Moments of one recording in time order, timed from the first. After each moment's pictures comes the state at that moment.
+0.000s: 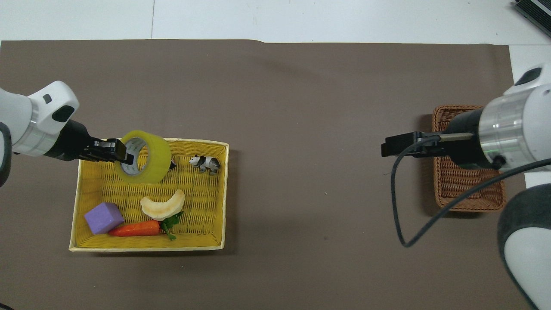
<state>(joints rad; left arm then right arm) 0.00 0.05 -0.07 -1.84 -0.39 1.74 0.11 0.12 -0.06 0.10 -1.62 0.27 1.69 0.19</state>
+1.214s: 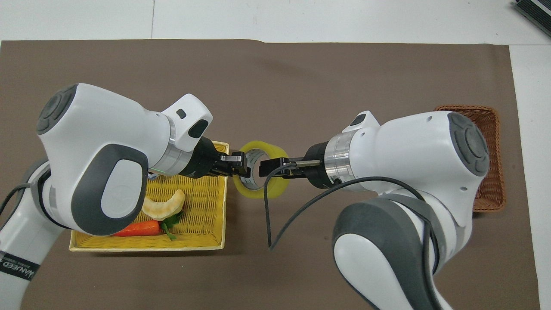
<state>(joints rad) -0.23 0.05 -0.23 -1.84 -0.62 1.93 -0.17 0.12 0.02 0.35 -1.86 0.58 2.09 0.22</state>
